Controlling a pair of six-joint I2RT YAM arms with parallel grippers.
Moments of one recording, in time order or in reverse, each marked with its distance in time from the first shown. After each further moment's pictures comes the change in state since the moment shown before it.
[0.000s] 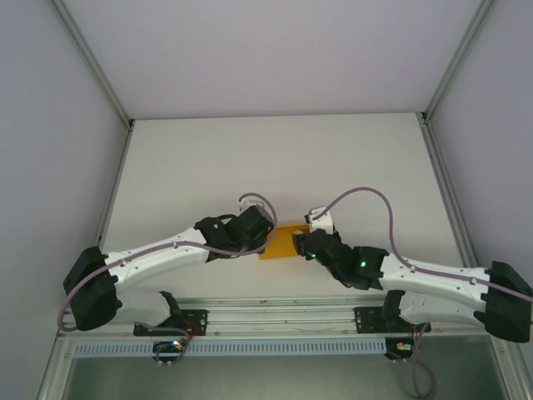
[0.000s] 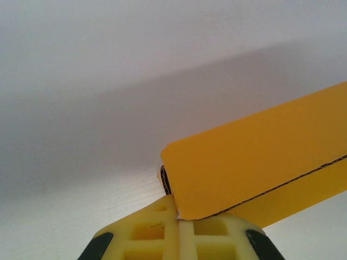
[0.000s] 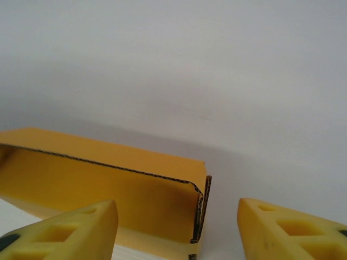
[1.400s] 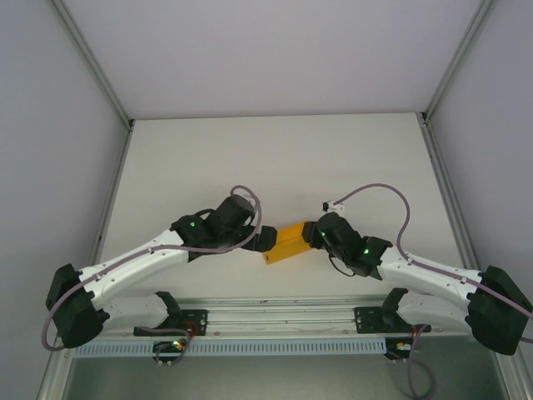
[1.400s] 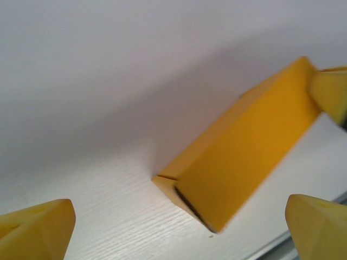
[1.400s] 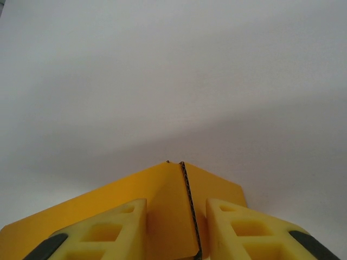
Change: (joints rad) left arm 0.127 -0.151 -0.040 0.042 0.242 0.135; right arm -0.235 0.062 -0.055 0.079 -0.313 0.320
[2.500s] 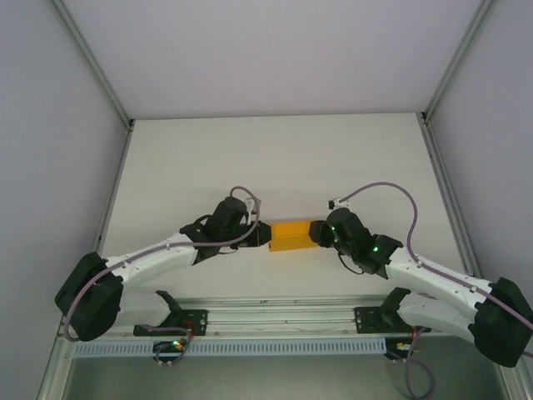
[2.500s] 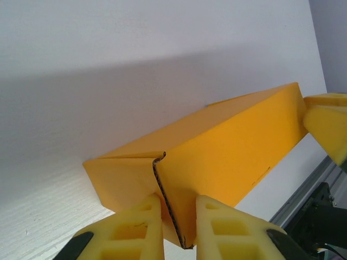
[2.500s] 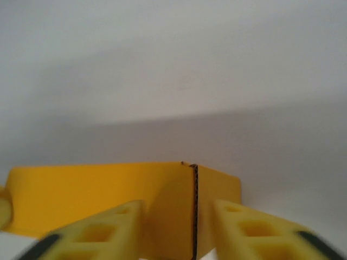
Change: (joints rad) left arm 0.111 0.093 -0.218 0.486 0.283 -0.144; right arm -0.097 -0.074 0.013 -0.096 -0.094 -0.157
